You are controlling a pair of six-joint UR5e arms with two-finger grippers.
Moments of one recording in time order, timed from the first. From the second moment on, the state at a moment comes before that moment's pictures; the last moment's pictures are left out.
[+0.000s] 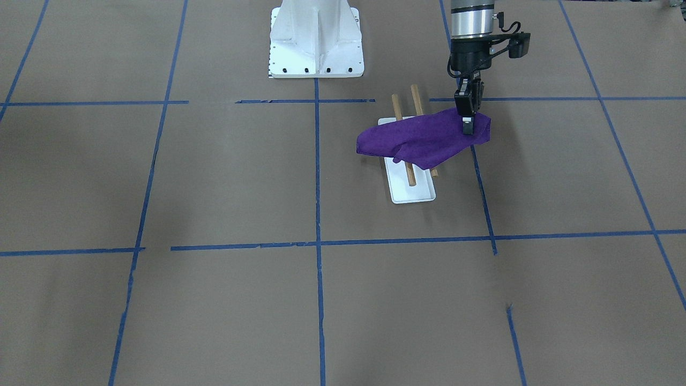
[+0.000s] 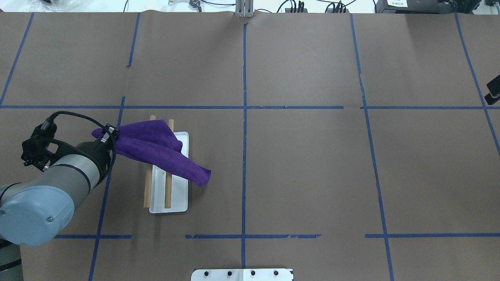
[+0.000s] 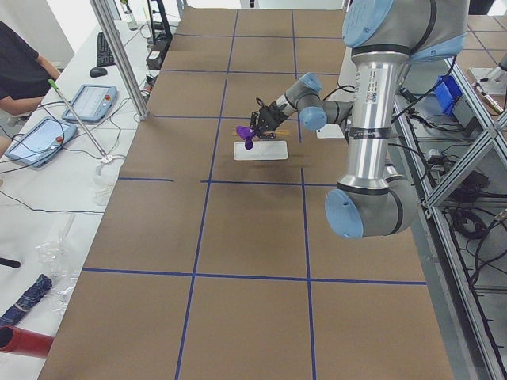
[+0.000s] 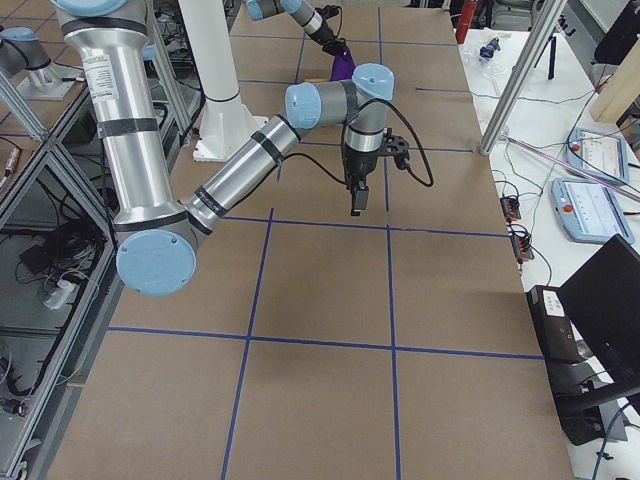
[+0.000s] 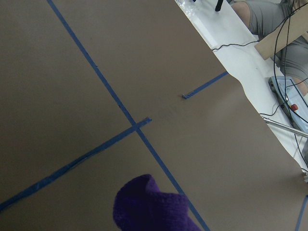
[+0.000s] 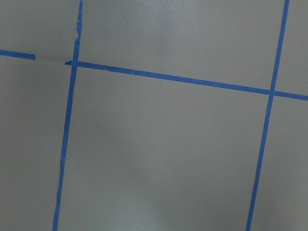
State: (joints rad) left arm -0.33 -1.64 -2.23 -1.67 -1.06 -2.31; right arm 1.28 -1.39 2.17 -2.18 2.21 0.20
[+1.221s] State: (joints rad) left arm -0.33 -1.60 -2.24 -1.67 -1.22 -2.02; right arm 1.29 -1.39 2.17 -2.15 2.22 0.20
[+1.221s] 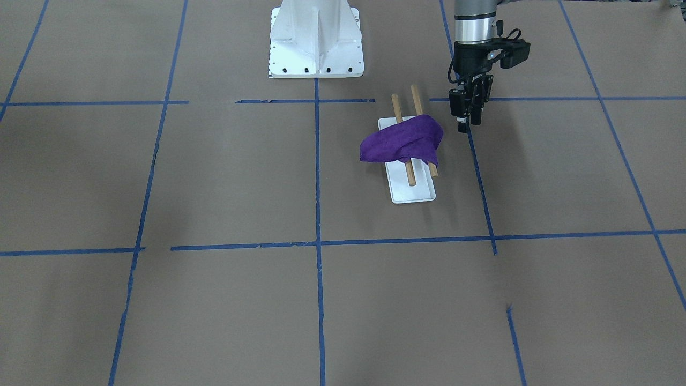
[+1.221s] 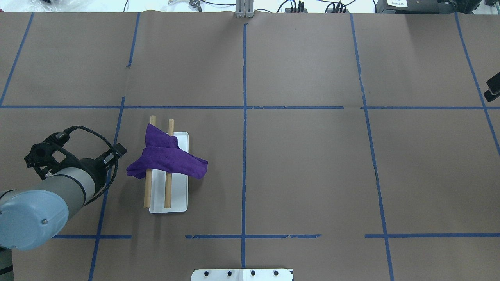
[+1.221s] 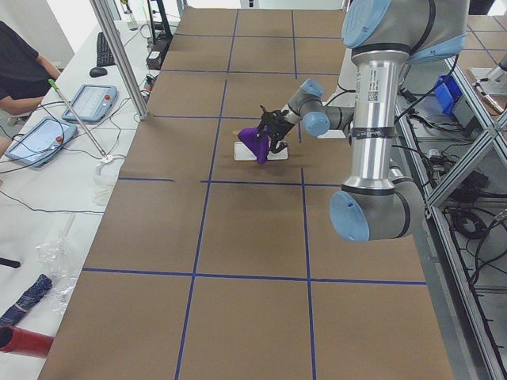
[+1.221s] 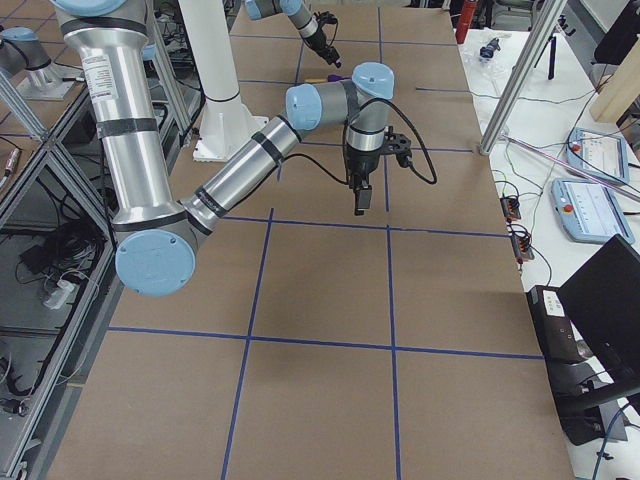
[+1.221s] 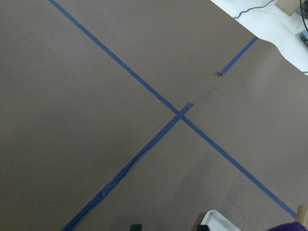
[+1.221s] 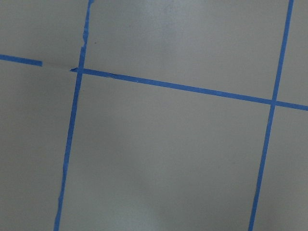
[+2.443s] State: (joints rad) left arm -0.98 -1.71 -2.11 -1.63 -1.88 -0.88; right arm 1.48 -1.56 1.86 -1.78 2.39 -0.02
